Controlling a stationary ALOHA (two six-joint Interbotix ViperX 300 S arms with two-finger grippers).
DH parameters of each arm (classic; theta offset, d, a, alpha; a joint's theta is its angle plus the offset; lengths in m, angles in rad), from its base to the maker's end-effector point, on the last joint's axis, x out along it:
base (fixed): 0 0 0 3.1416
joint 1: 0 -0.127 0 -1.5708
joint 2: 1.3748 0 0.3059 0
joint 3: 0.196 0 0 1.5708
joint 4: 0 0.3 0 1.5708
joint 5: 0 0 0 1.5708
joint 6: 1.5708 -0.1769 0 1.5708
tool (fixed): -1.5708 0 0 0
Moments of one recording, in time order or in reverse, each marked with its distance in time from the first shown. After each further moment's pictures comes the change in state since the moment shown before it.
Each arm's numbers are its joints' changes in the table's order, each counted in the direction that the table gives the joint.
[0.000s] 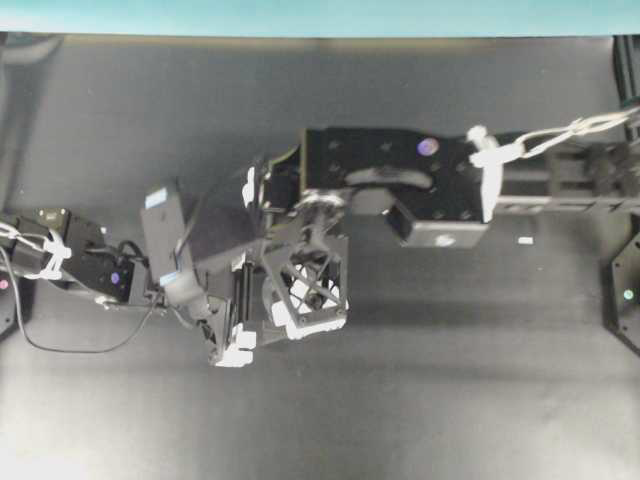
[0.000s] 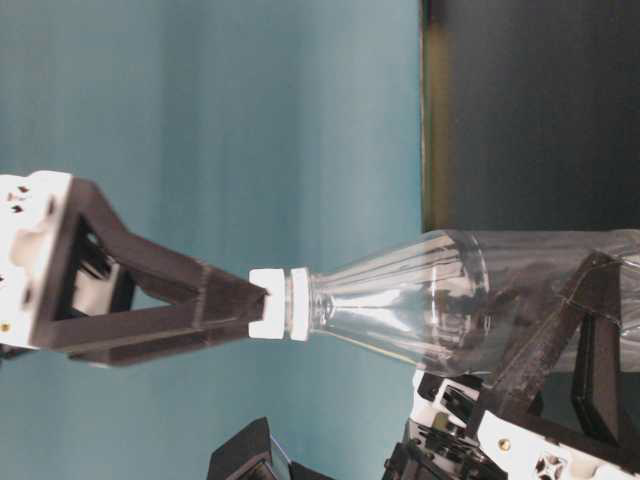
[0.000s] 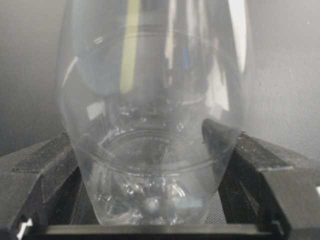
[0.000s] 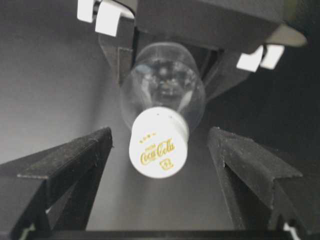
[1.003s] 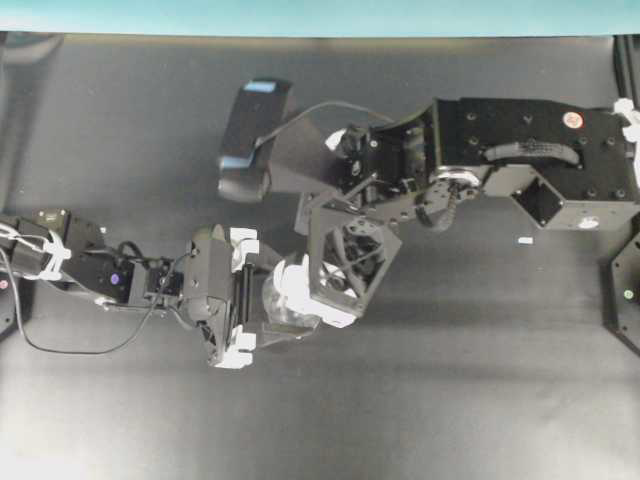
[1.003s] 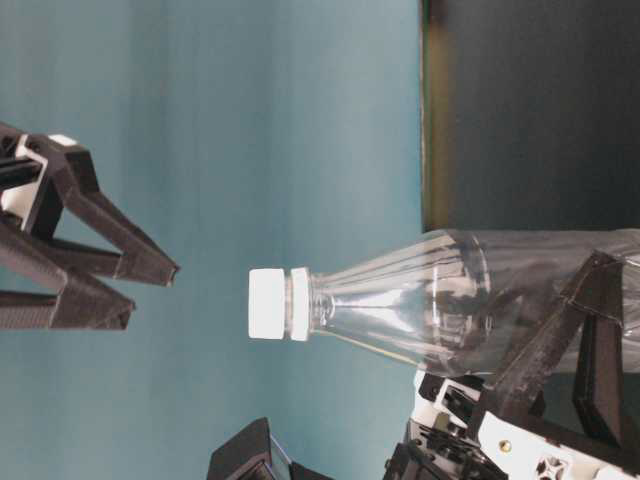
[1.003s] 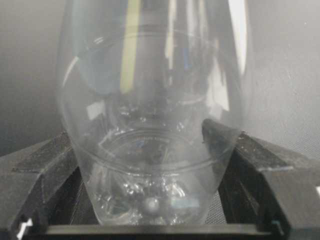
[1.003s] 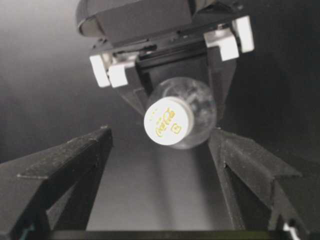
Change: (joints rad) left arm 0.003 0.000 0.000 0.000 0.000 0.006; right arm 0.006 0.250 -0.270 0.002 -0.318 -0.540
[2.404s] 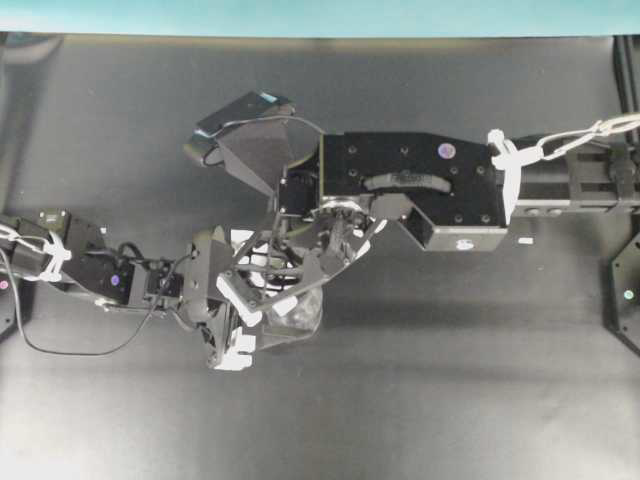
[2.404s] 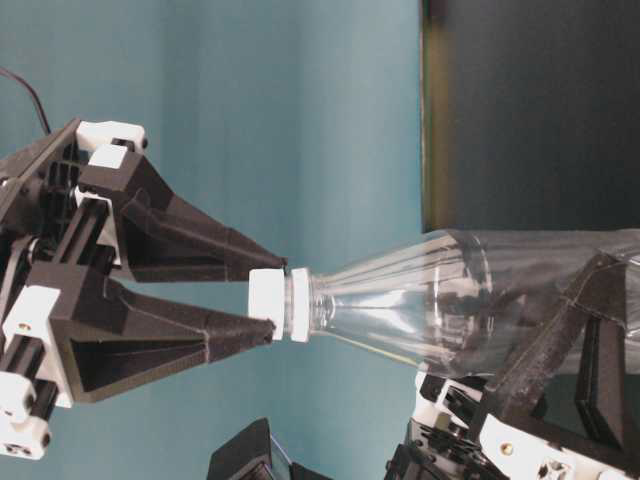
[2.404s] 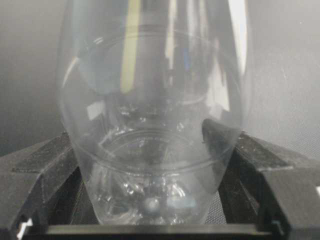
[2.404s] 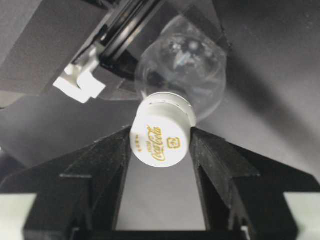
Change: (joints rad) left arm 0.003 0.000 0.000 0.000 0.000 0.000; right arm -0.015 -0.245 0.219 0.002 0.290 -0.495
